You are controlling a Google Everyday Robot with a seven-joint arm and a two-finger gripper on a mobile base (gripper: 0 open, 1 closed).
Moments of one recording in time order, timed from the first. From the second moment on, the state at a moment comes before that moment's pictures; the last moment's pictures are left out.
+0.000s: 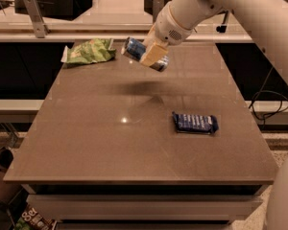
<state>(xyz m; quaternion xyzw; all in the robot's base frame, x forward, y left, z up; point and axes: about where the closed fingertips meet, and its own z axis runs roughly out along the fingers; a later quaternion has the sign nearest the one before) 0.669 -0.015 0.924 -0.66 0.67 0.09 0.32</state>
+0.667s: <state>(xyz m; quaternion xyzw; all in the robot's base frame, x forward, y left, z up) 0.662 -0.022 0.924 -0.64 0.66 0.12 0.37</state>
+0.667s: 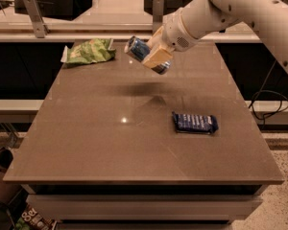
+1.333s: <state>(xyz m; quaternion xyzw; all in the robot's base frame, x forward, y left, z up) 0.669 -0.031 0.938 -0.62 0.63 0.16 0.43</state>
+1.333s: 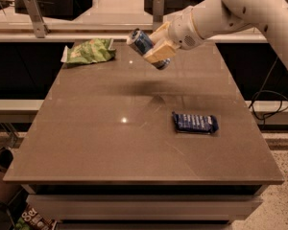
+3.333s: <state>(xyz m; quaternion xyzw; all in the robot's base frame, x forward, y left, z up) 0.644 -0.002 0.913 -0.57 0.60 0.26 0.51</state>
